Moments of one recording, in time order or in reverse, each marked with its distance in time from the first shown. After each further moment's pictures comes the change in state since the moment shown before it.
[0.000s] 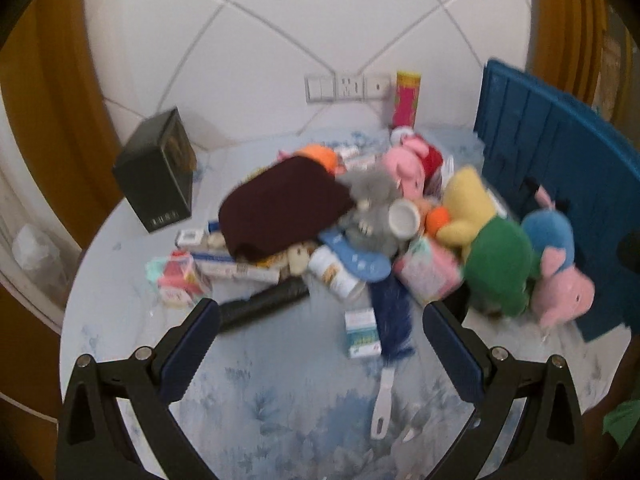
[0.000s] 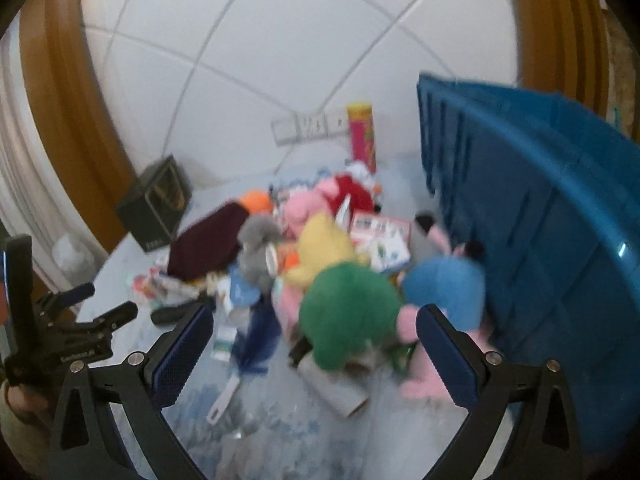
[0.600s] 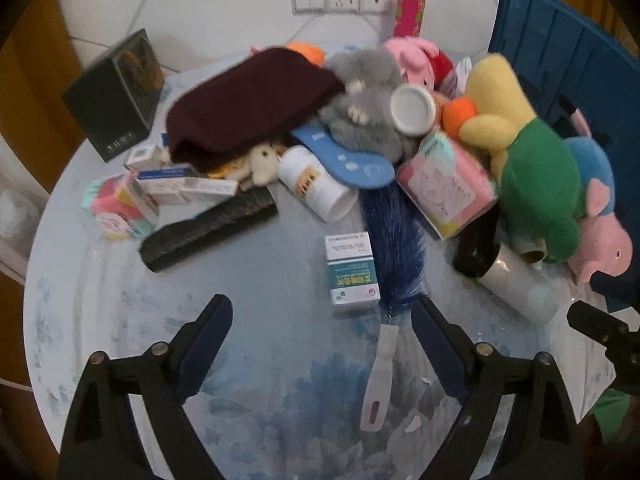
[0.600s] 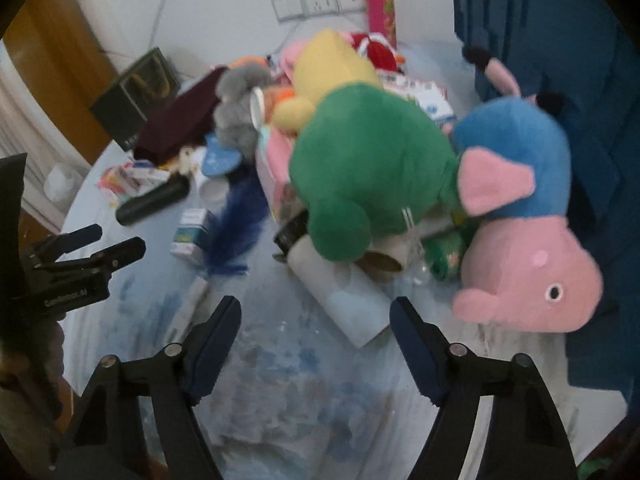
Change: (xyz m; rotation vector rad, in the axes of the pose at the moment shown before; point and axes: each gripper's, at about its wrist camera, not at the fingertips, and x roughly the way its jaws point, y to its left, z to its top) left arm 0.099 -0.025 -0.042 -0.012 0.229 -0.020; right arm 0.111 -0.013 -0.079 -0.030 0.328 0.035
